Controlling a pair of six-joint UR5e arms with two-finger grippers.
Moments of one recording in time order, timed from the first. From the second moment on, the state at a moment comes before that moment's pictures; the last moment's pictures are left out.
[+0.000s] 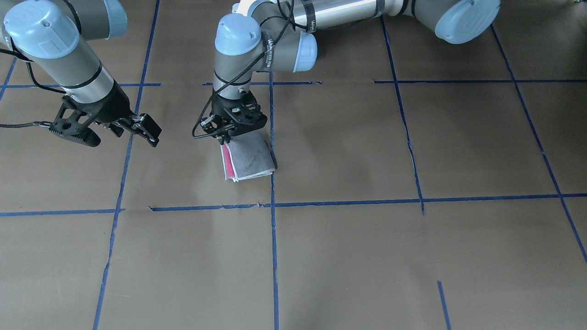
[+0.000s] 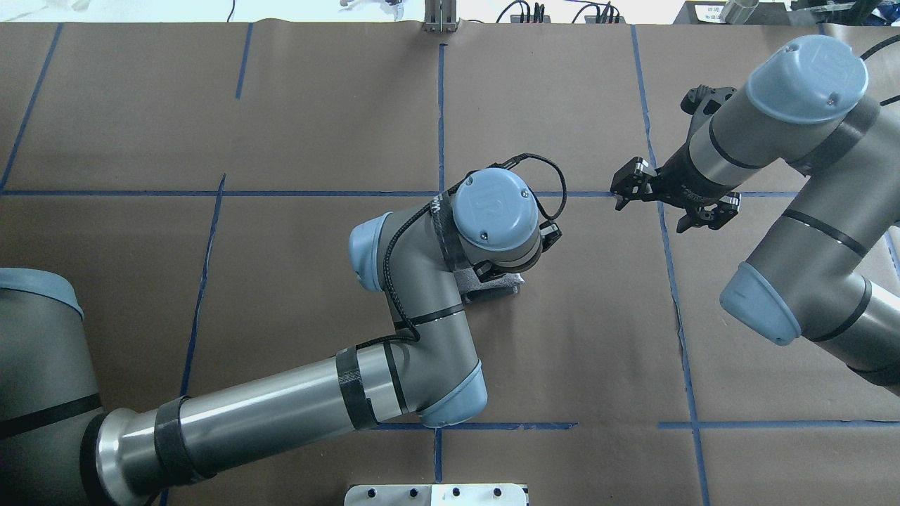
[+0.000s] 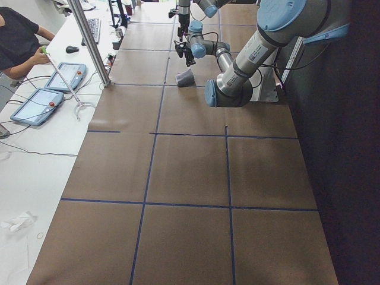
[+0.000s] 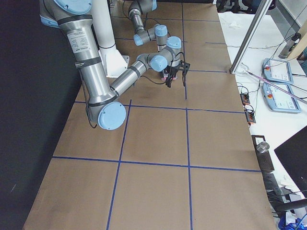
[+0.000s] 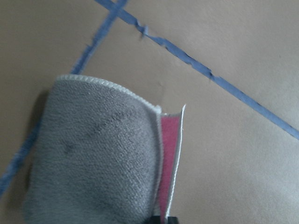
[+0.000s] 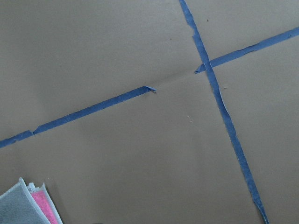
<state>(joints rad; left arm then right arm) -0.41 -2.62 -1.24 -1.90 -1.72 -1.81 0.83 -1.24 1.93 -1.57 2.11 1.33</state>
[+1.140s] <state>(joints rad) -0.70 -2.17 -1.70 -1.78 -1.99 -1.14 0.97 -1.37 1.97 -1.58 2.18 1.05</state>
